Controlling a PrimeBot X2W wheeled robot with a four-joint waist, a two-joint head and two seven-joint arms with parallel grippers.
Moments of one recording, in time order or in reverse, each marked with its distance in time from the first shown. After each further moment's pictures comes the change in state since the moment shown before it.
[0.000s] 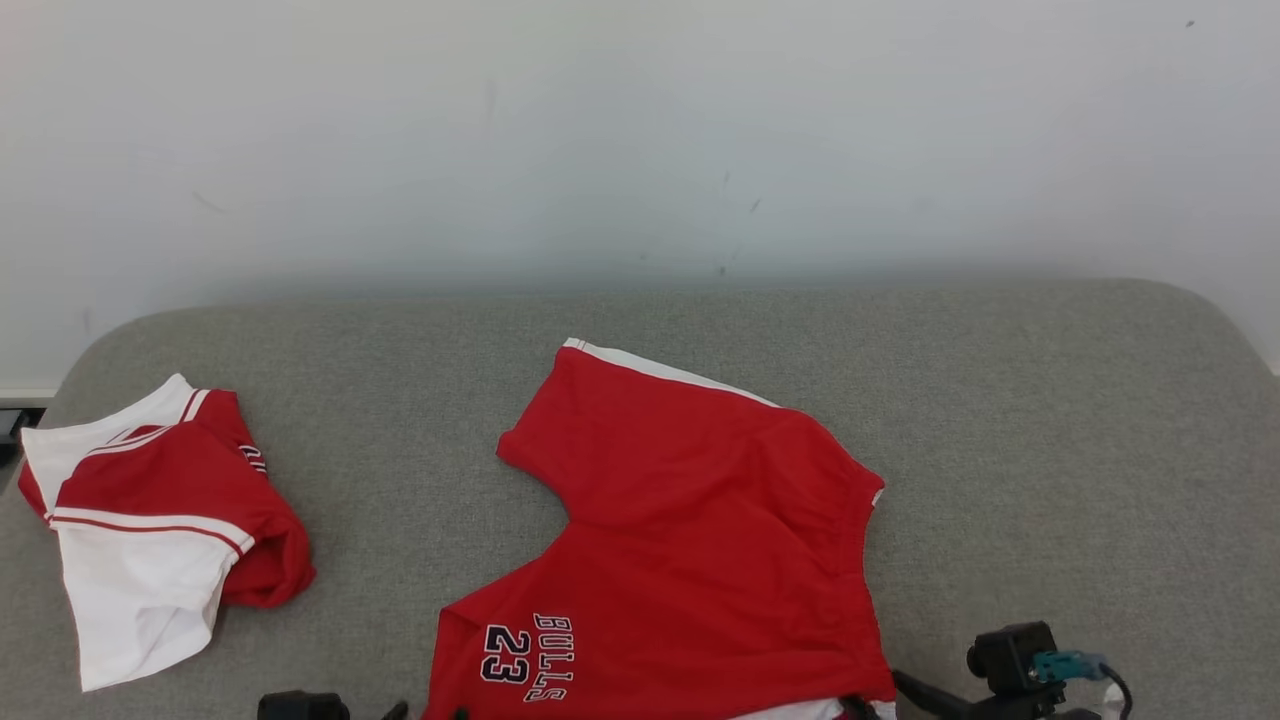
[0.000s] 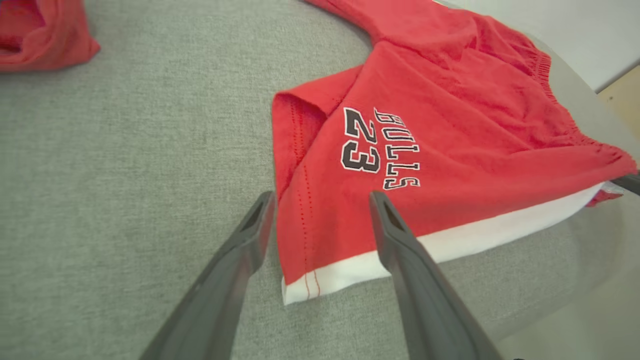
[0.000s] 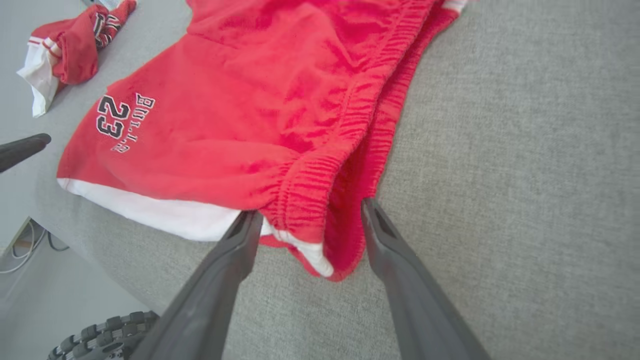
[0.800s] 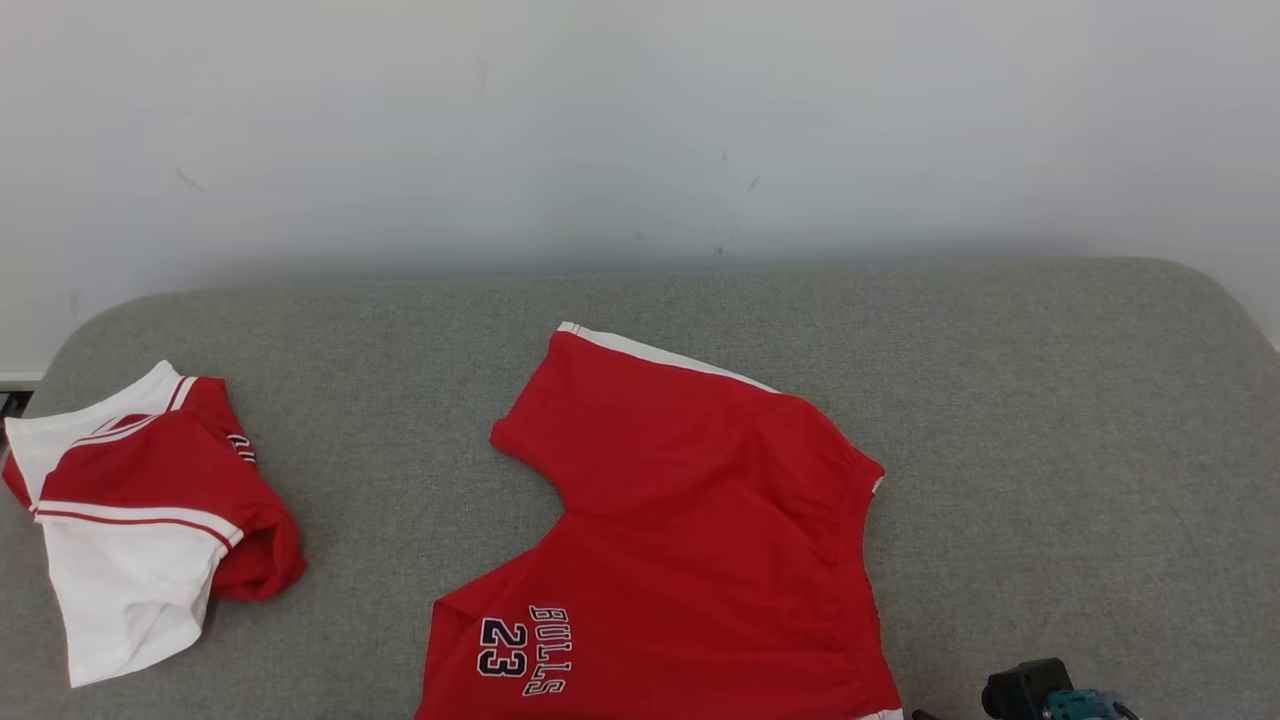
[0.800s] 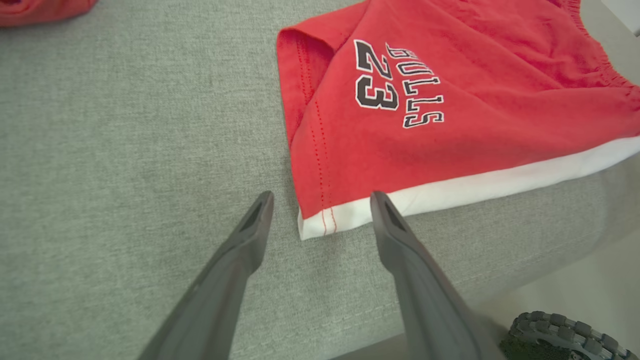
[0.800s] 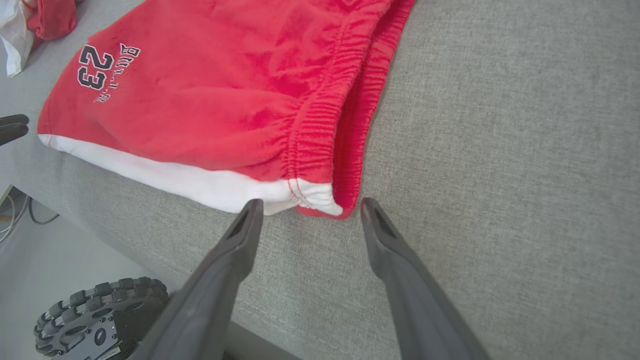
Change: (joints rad) left arm 0.073 0.098 -0.023 -0.161 0.036 0.092 0.068; right arm 0.102 -0.103 -0.001 -0.215 -0.011 -0.110 0.052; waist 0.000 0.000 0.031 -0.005
